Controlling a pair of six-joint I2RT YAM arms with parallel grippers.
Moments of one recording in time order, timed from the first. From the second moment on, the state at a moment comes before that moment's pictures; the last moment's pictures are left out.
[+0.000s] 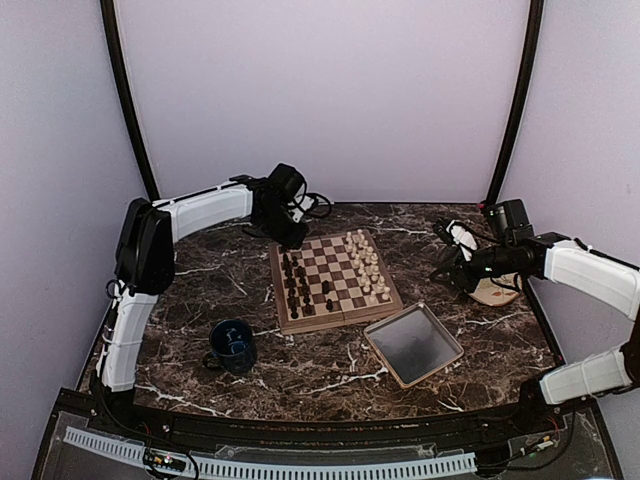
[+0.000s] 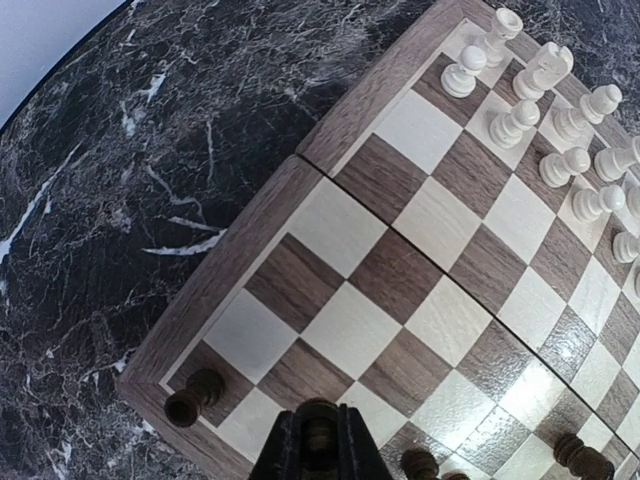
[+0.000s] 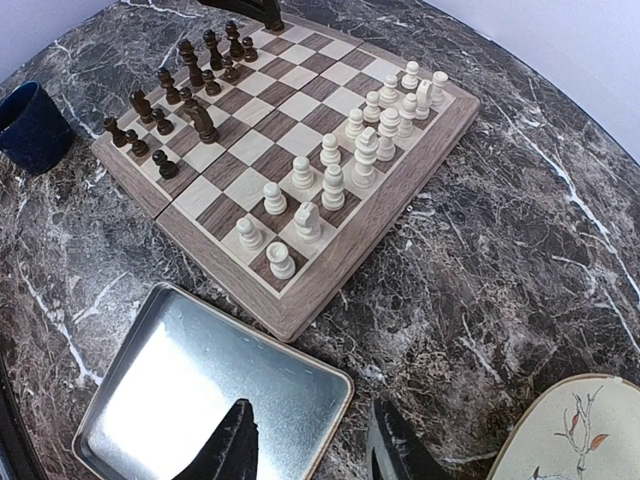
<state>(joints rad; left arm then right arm) -0.61 2.32 2.08 -0.79 -0.01 0.06 0.27 1.22 0.81 -0.42 -0.52 -0.44</state>
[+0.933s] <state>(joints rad) -0.59 2.35 2.08 -0.80 -0.03 0.06 0.27 1.24 0.81 -0.42 -0.52 -0.44</state>
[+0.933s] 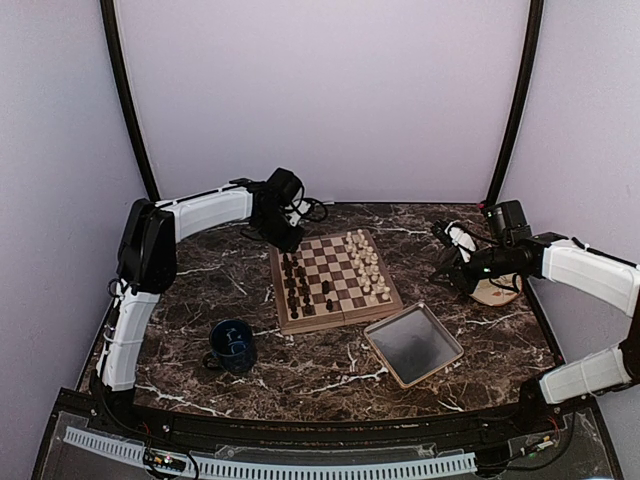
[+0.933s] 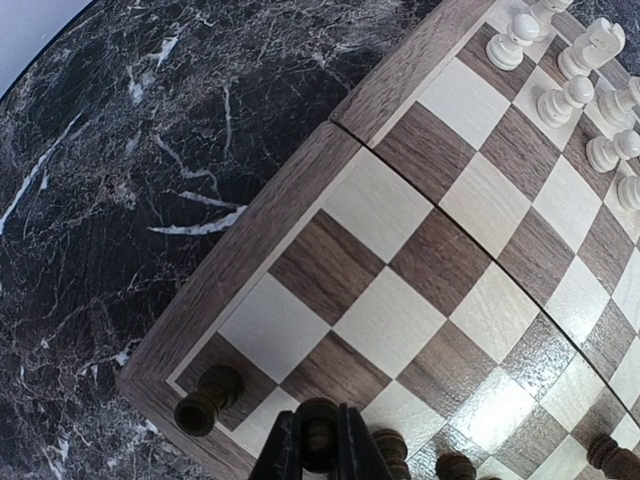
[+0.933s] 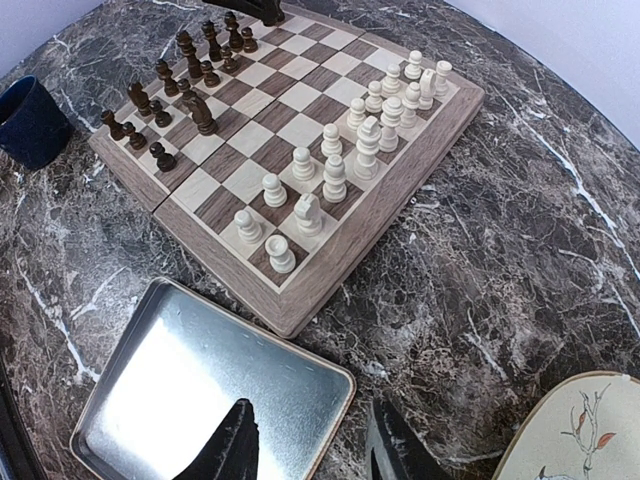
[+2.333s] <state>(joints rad) -0.59 2.39 2.07 -0.77 0.00 0.04 0.27 1.26 0.81 -0.42 -0.52 -0.45</state>
